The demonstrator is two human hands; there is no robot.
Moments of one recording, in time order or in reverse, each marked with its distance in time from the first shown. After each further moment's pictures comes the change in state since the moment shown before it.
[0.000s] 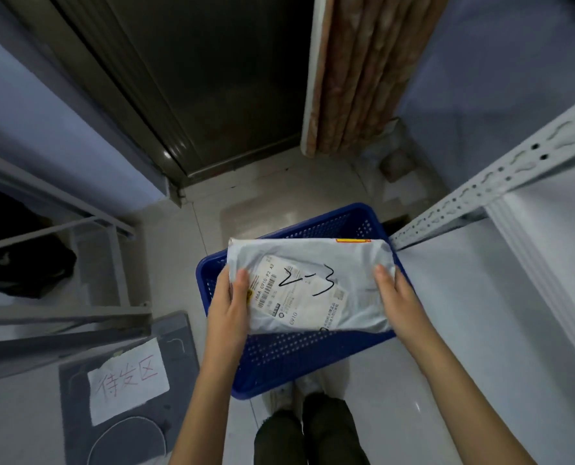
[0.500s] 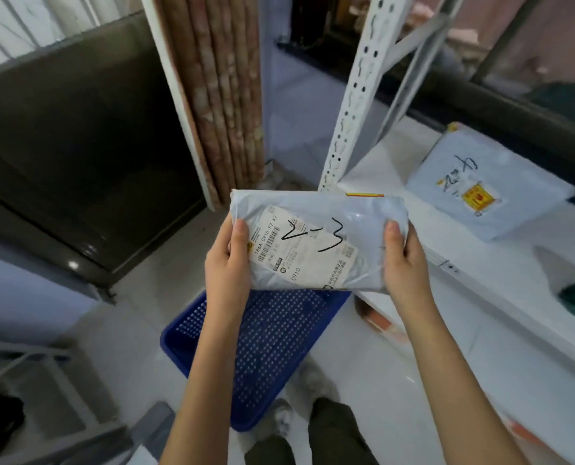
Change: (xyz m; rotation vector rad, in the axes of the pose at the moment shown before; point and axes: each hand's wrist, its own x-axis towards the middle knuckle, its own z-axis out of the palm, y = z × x) left_hand -0.099 0.162 -0.003 -0.128 -0.472 0.433; right_hand -0.201 -0.079 -0.034 0.193 0.829 -0.327
